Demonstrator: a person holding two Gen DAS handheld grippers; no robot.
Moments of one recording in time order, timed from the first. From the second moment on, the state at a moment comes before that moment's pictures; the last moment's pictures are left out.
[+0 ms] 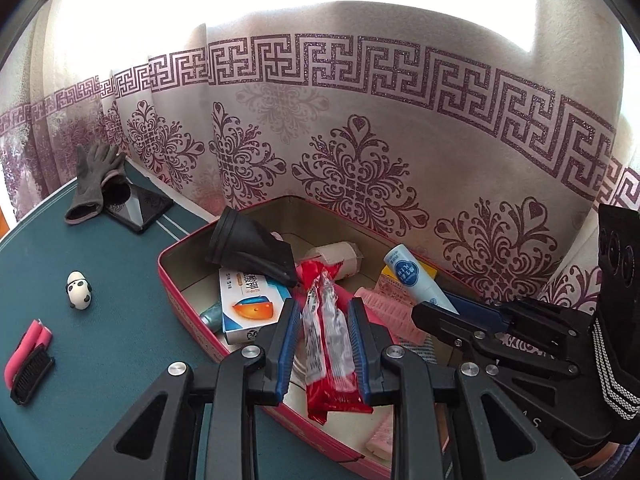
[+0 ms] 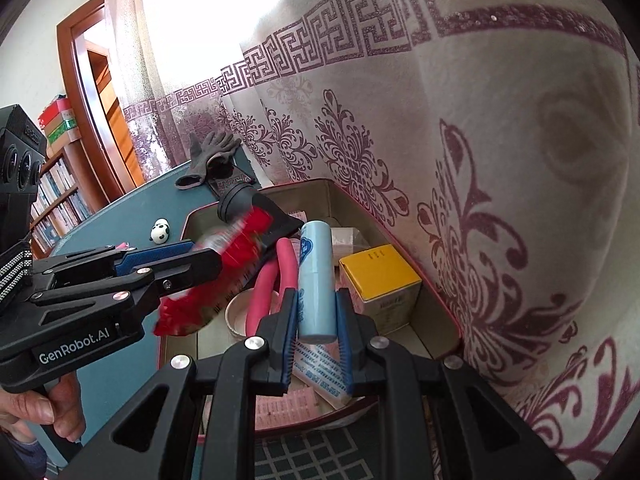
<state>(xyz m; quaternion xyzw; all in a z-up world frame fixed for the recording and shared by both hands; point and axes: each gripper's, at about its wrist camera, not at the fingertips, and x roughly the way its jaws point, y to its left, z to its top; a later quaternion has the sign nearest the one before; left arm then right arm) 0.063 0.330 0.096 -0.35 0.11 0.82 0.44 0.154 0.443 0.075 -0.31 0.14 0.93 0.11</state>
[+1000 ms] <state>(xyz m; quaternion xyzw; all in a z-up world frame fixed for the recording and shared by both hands) 0.039 0.240 0.092 -0.35 0.09 0.87 0.34 0.140 0.407 0.070 -0.34 0.13 0.93 0.07</state>
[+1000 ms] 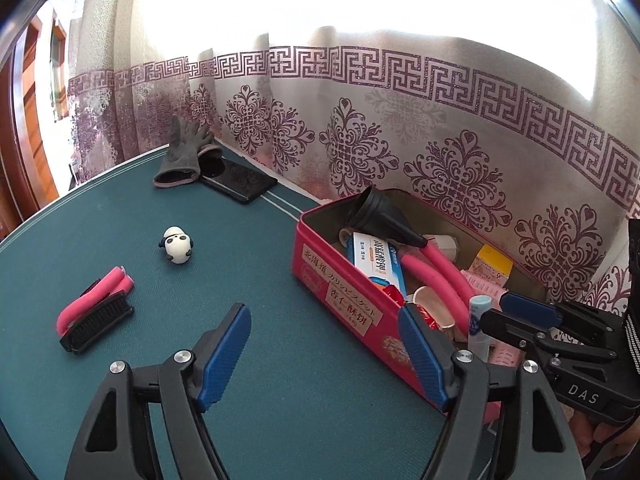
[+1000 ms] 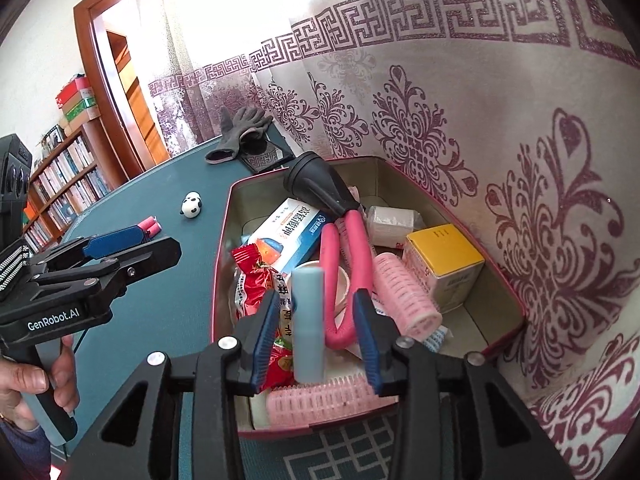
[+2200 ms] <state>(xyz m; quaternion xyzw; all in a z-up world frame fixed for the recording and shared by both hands) -0.033 -0.037 0.020 -0.41 -0.11 0.90 0.08 0.011 0.219 0.062 -0.37 0.06 0.92 -0.11</state>
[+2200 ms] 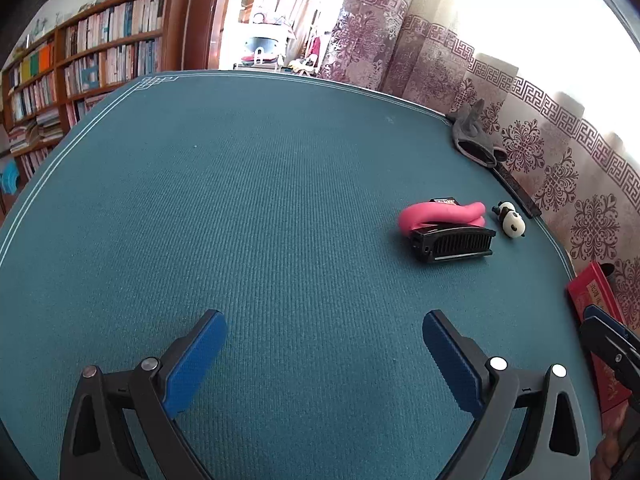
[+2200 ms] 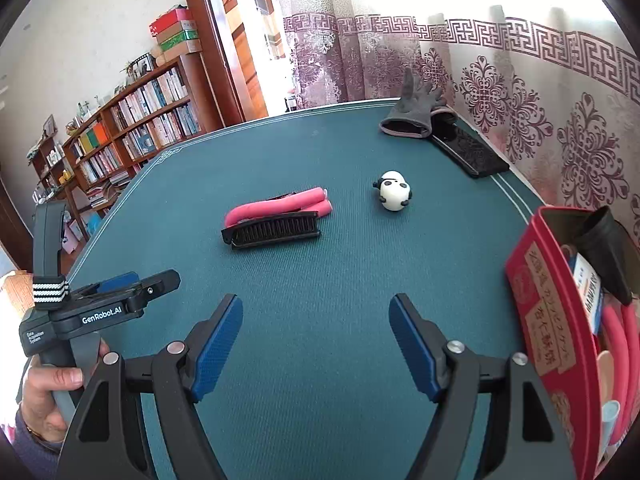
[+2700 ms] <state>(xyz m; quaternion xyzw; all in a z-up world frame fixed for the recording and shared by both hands) -0.032 -0.045 0.019 -0.41 -0.13 0.90 0.09 -0.086 0.167 0.055 -0.37 0.04 0.92 -0.11</state>
